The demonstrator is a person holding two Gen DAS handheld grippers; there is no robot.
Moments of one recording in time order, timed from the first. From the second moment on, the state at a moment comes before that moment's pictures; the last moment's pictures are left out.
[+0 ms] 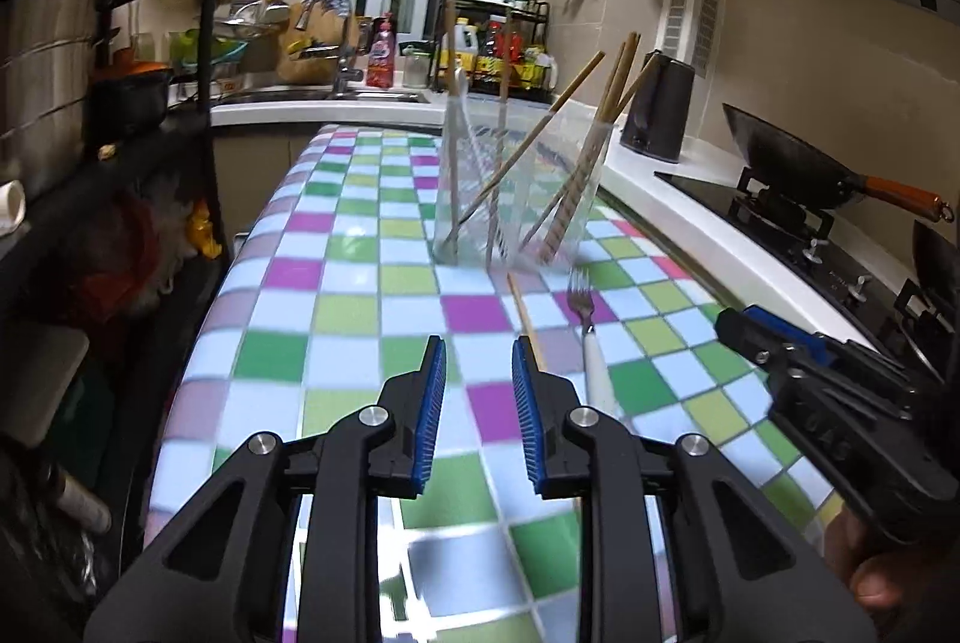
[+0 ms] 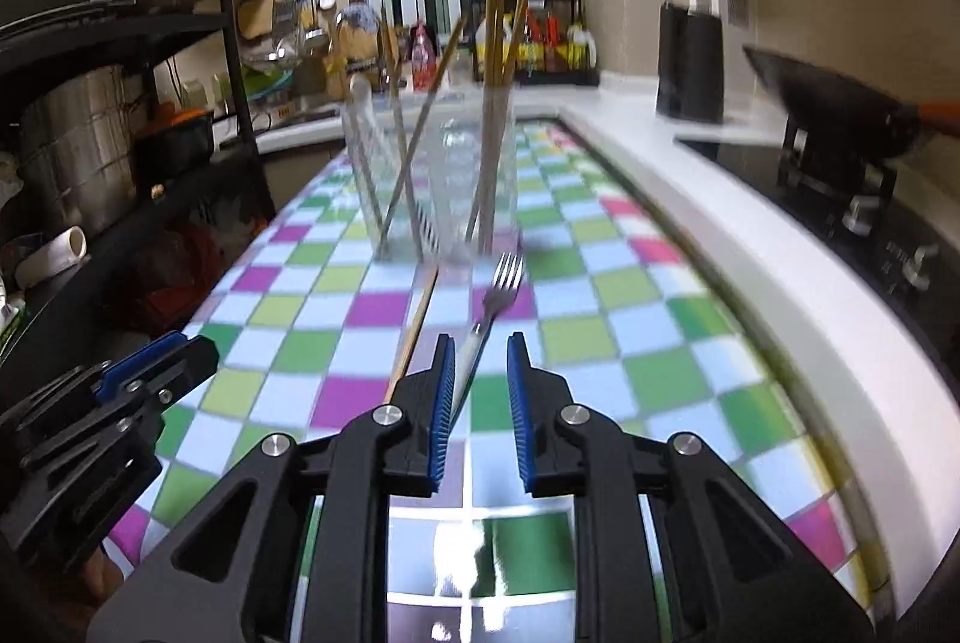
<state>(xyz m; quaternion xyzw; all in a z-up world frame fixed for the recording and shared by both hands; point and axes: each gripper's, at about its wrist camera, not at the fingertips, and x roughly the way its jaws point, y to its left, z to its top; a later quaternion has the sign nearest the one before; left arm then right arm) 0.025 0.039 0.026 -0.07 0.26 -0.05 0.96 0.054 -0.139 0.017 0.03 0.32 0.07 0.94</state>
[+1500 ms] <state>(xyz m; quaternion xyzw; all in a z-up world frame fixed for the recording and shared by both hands) 0.015 -0.032 -0.035 0.00 0.31 -0.06 0.95 0.018 -0.177 -0.044 0.01 0.37 0.04 0.93</state>
